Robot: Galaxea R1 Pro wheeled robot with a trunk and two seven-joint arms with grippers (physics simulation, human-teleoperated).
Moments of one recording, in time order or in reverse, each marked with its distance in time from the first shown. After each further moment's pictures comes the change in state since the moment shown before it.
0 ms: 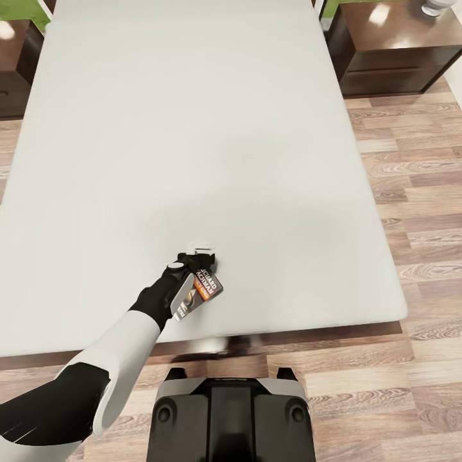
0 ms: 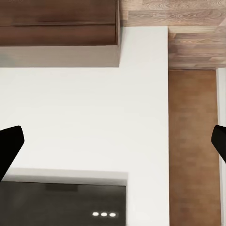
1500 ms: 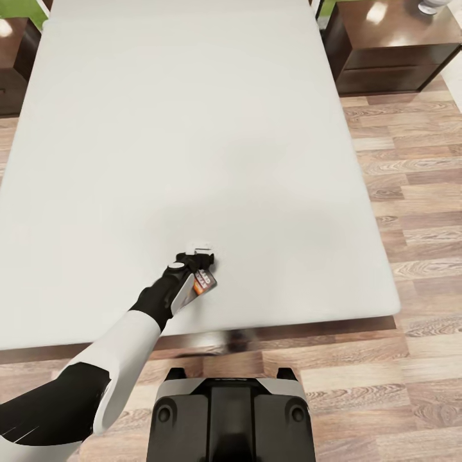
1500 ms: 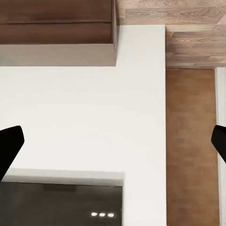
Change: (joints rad) left arm 0.000 -0.002 -0.001 0.003 -0.006 0.000 0.025; right arm 0.000 0.000 0.001 0.000 0.000 0.000 0.000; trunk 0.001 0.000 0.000
